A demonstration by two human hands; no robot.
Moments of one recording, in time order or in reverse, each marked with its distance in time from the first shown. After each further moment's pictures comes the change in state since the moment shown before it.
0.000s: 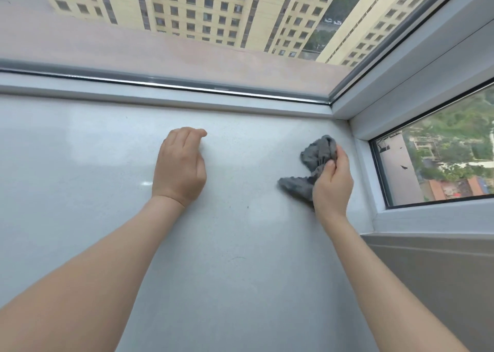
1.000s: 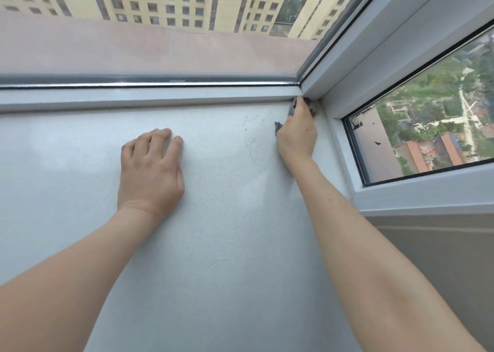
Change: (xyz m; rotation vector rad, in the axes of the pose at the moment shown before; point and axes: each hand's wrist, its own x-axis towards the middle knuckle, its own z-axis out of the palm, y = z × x) left_hand -0.002 0.003 0.010 0.412 -0.215 0.112; right_hand 0.075 0.001 0.039 -0.432 -0.117 -0.043
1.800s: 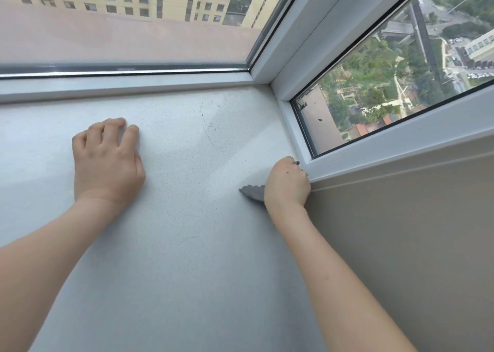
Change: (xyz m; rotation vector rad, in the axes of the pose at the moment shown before) left_hand -0.002 -0.001 -0.002 -0.061 0.026 0.015; right_hand -0.120 0.034 -0.060 -0.683 -0.199 0.350
